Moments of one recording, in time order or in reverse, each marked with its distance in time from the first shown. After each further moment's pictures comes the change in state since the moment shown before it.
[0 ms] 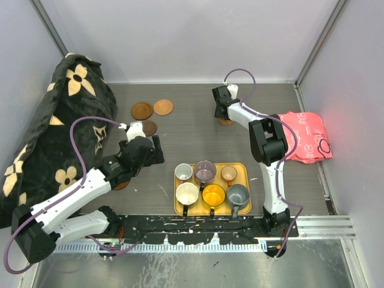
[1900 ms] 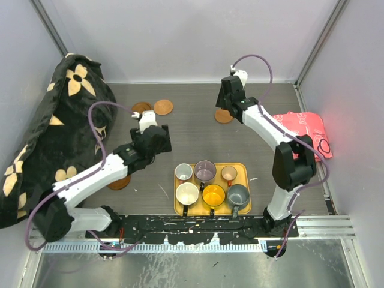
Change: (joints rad) left arm 0.005 0.182 0.063 0.156 -0.107 0.091; right arm 0.037 -0.399 -0.156 0.033 -0.090 -0.031
